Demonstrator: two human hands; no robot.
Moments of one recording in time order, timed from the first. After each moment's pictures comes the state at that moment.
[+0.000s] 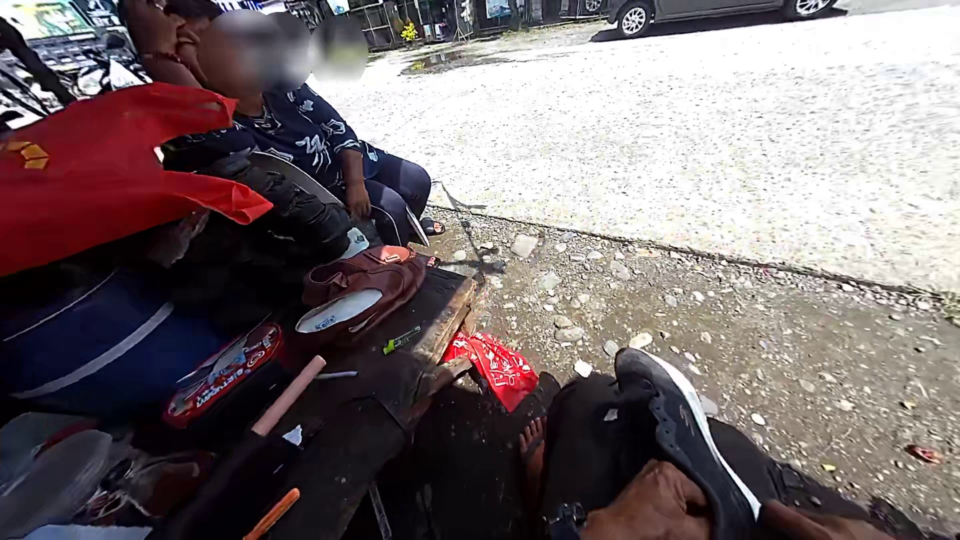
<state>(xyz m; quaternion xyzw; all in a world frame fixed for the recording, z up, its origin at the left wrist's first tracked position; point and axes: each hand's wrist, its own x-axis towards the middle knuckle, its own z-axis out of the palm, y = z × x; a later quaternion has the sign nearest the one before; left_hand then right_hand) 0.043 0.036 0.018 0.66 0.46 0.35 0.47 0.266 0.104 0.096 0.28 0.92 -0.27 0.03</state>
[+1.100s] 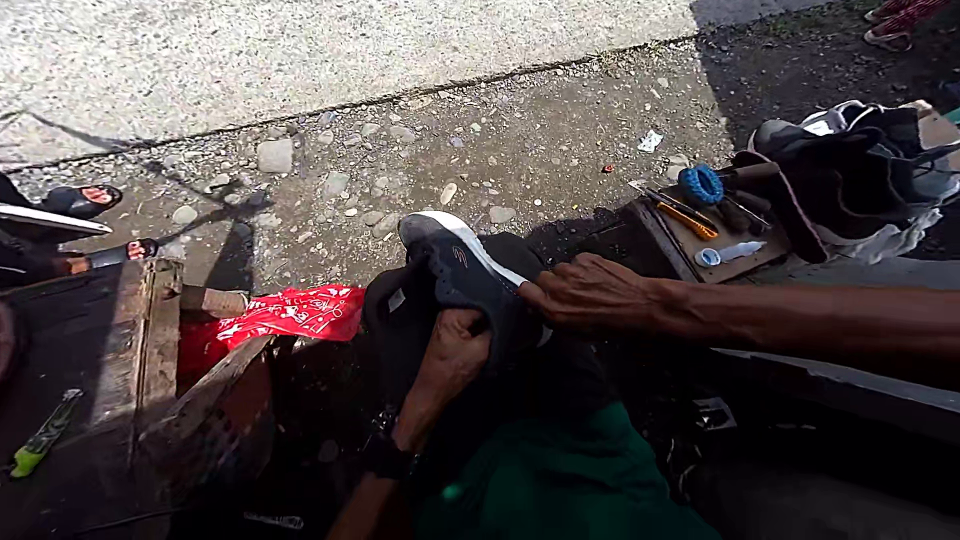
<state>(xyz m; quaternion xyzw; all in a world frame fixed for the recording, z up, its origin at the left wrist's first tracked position) 0.028 0.024 0.011 0.62 0.47 0.40 0.48 0.248 0.080 0.095 0.27 0.96 -0.09 0.08</state>
